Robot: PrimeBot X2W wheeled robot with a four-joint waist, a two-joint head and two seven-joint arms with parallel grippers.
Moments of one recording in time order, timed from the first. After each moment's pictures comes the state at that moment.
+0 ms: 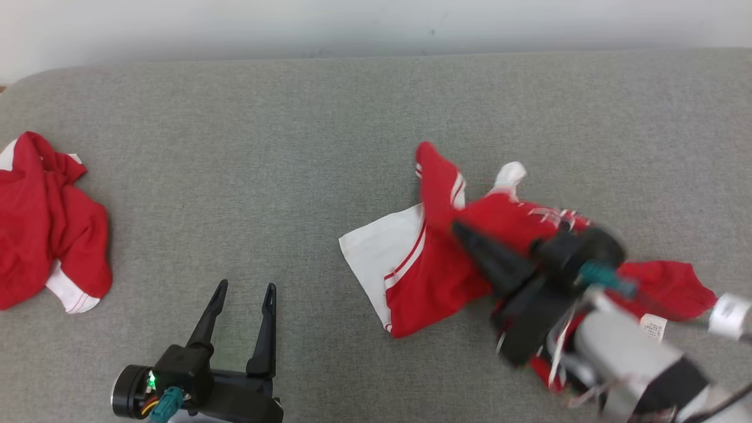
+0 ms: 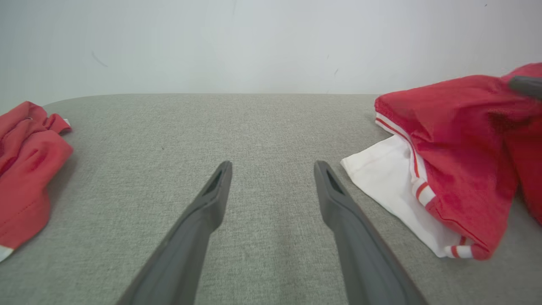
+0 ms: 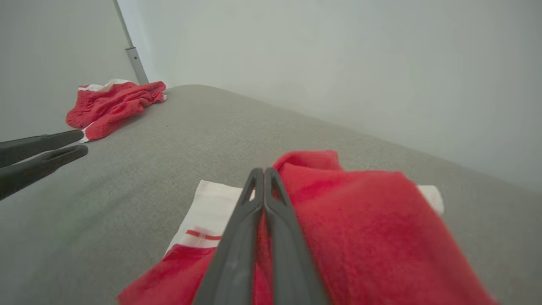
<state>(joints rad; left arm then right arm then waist) -0.27 0.22 -0.42 0.07 -0.33 0.25 -0.26 -0.66 -0.49 0.95 0.25 0.58 0.13 -0.20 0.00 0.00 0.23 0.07</state>
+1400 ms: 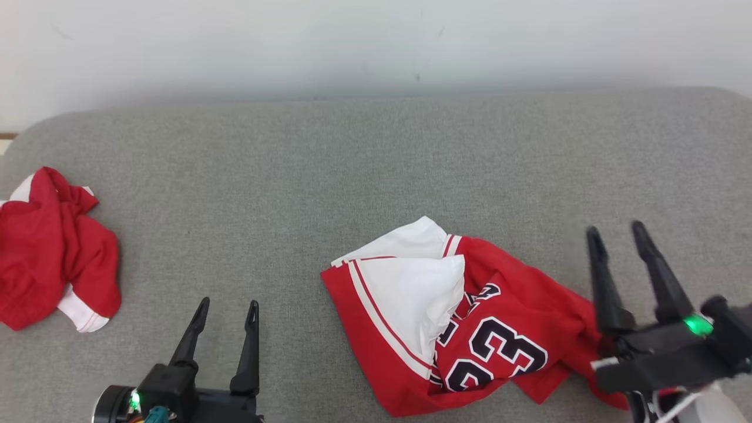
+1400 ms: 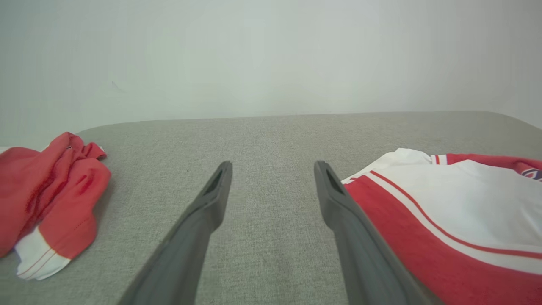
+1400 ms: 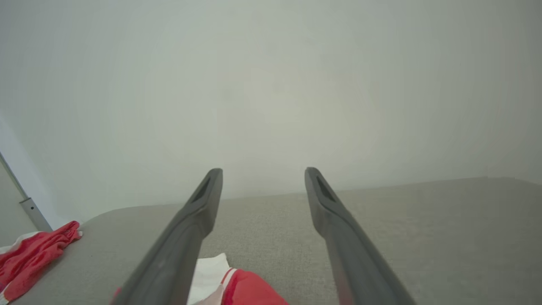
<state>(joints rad) -0.22 0.26 -0.41 0.04 -0.34 0.28 -0.26 -0.14 -0.30 0.27 -0.10 0.42 0.13 -0.26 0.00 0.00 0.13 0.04</state>
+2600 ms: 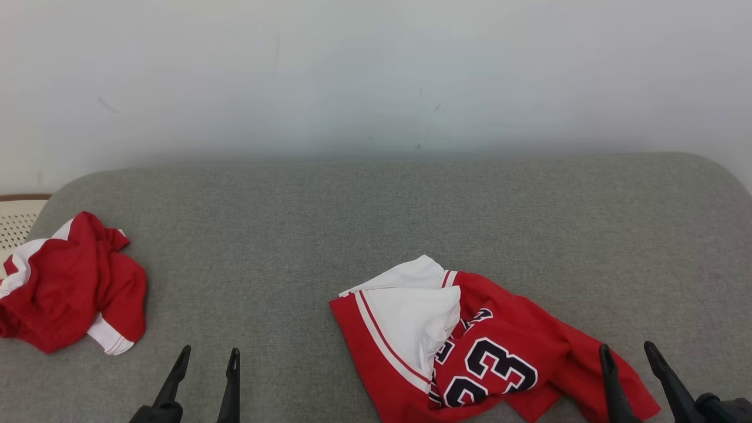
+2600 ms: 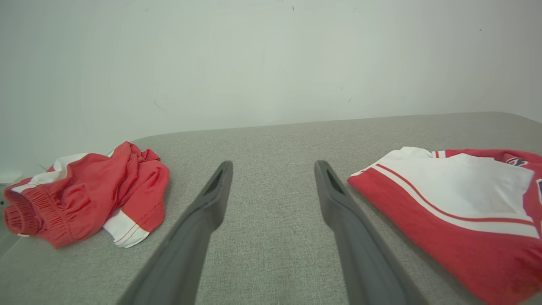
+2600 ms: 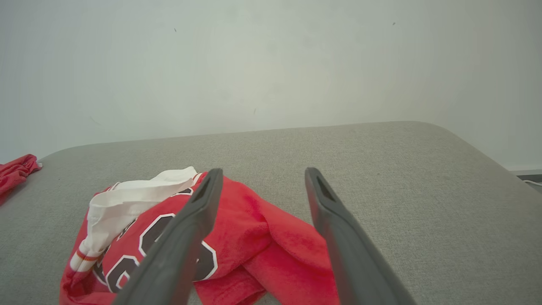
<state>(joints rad) -0.08 0.34 -0.41 -0.02 -0.34 0.33 -0.22 0.18 -0.22 0.14 -0.14 0.26 0.13 -0.12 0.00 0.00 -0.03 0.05</state>
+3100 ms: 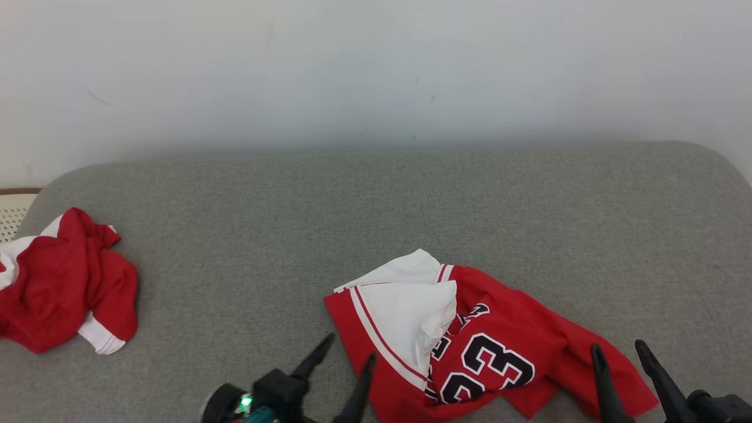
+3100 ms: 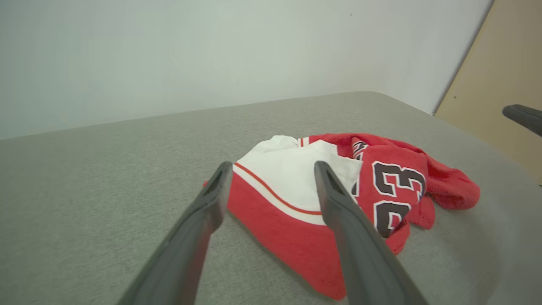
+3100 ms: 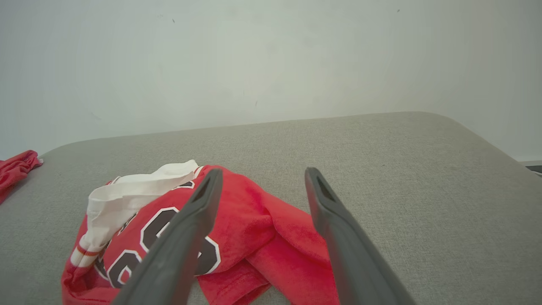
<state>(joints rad) -0.22 0.25 -0.61 -0.01 -0.36 0.17 -0.09 0.17 -0.22 0.15 -0.14 0.26 0.13 -0.11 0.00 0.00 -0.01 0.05</state>
